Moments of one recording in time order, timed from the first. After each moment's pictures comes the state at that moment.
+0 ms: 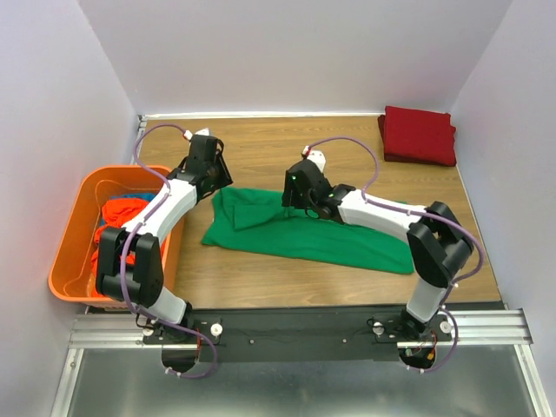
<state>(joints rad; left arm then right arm) -0.24 1.53 1.10 -0.33 -0.09 -0.54 0.78 1.78 1.20 -0.17 0.32 0.65</state>
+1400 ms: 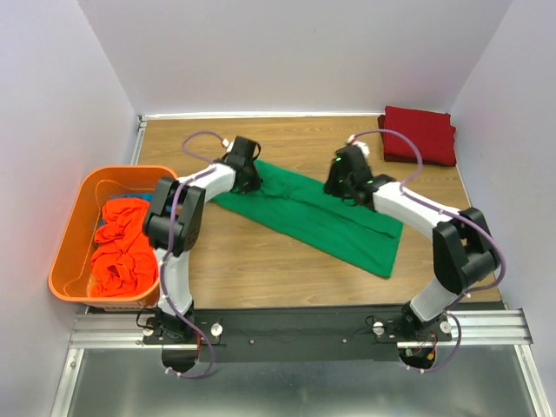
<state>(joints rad) -0.36 1.97 1.29 -0.24 -0.03 -0.73 0.53 1.65 1.10 -0.21 0.19 0.59</state>
